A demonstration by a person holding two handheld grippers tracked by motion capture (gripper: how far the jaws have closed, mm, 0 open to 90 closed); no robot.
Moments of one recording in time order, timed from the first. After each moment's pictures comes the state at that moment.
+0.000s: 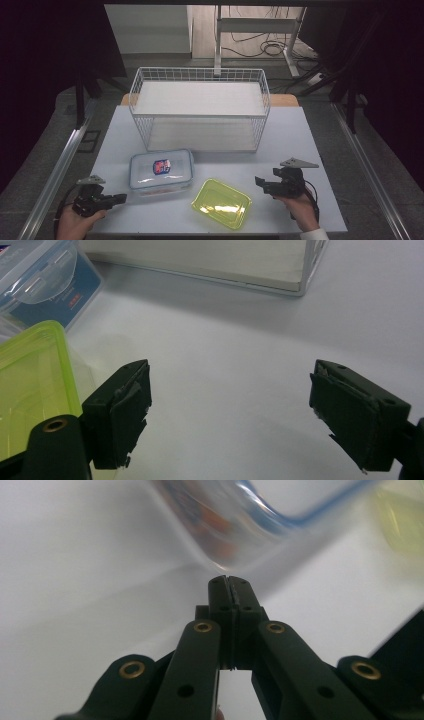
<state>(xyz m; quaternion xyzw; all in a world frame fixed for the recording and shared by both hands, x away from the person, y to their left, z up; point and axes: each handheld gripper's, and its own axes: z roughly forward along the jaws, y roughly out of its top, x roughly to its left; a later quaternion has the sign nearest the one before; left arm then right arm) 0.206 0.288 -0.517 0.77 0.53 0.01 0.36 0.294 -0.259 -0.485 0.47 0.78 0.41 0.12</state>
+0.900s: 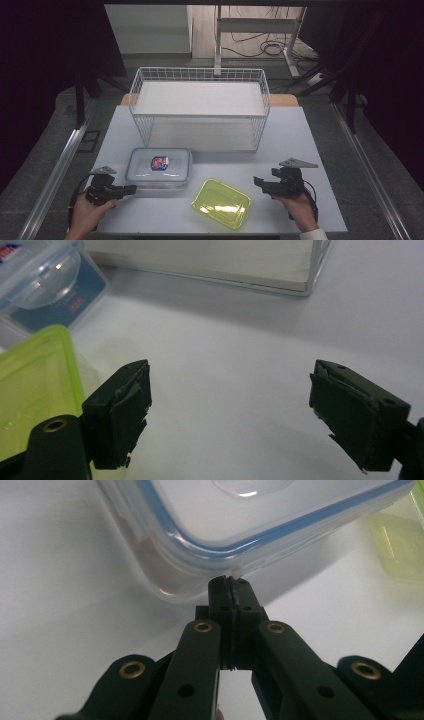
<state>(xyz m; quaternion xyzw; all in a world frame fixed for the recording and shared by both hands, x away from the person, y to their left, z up) 0.235 0.280 -0.520 0.76 0.53 0.01 0.38 0.293 -0.256 -0.485 0.47 0.77 0.41 0.11</state>
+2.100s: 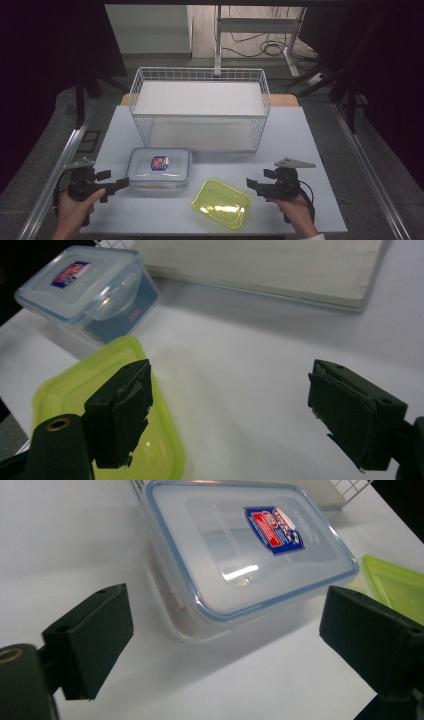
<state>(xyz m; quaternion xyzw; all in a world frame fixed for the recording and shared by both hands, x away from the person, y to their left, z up) 0.230 0.302 -0.478 0.70 0.56 0.06 0.44 0.279 -0.234 -0.461 0.45 0.77 0.44 0.07</state>
